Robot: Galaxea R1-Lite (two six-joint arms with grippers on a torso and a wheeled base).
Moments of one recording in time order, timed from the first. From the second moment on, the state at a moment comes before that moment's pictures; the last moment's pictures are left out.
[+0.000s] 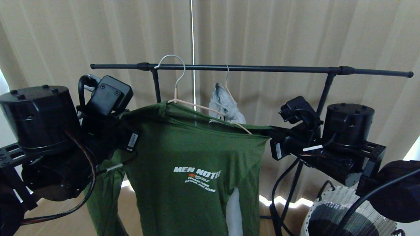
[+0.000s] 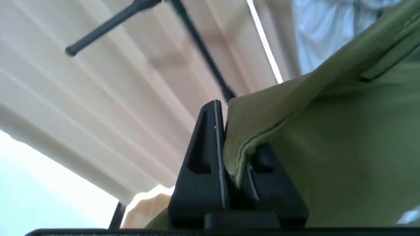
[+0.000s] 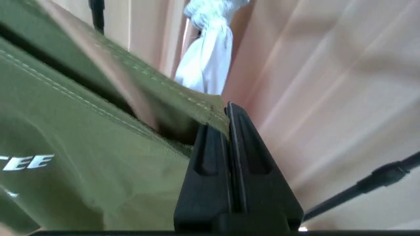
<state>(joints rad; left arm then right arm) -0.52 1.50 -0.68 -0.71 0.52 0.47 0.52 1.75 -0.74 -0.79 -0.17 -0.14</state>
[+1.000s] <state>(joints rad) -0.51 1.57 -0.68 -0.80 0.54 0.46 0.68 1.58 -0.75 -0.54 -0.16 -0.19</state>
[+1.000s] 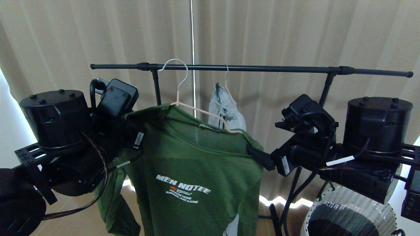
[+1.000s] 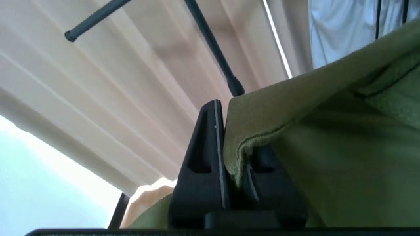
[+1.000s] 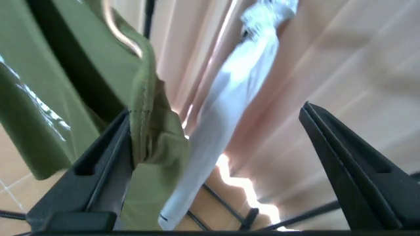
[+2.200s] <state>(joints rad) -0.68 1.60 -0.63 -0.88 0.57 0.41 0.68 1.75 -1.01 -0.54 -0.20 -0.36</state>
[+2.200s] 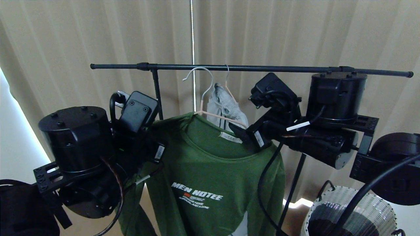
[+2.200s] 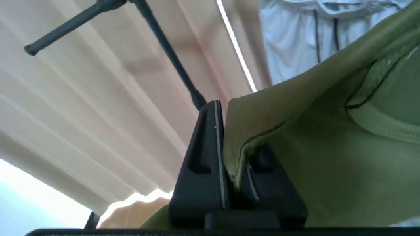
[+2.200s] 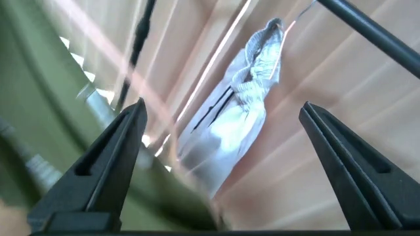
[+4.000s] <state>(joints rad) -0.68 1.49 -0.51 -0.97 0.52 0.40 0.63 1.68 -0.91 -0.55 -0.24 -0.37</state>
